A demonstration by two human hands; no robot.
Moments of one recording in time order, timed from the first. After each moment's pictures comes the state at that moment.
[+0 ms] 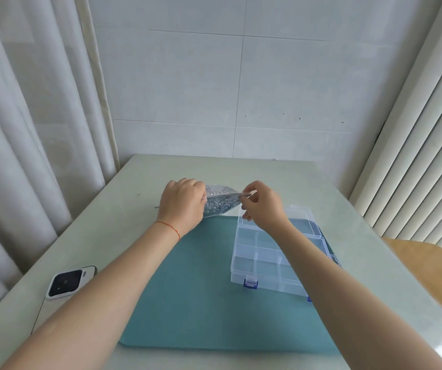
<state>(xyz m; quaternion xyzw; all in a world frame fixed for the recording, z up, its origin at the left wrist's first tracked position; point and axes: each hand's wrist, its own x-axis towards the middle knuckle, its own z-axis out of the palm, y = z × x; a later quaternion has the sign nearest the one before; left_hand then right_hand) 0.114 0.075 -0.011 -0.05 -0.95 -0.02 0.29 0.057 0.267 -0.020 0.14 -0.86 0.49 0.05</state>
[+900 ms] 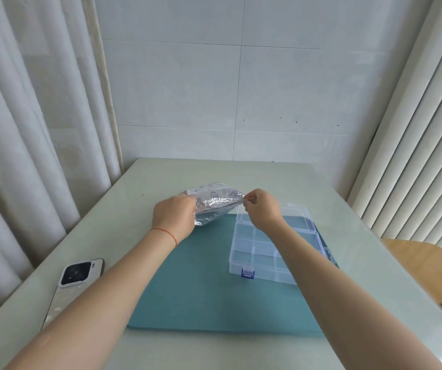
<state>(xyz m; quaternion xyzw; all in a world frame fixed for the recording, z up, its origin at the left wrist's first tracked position) 0.147 0.077 -0.016 0.05 -0.98 0.00 0.18 0.058 0.269 -0.029 0.08 -0.90 0.43 0.04</state>
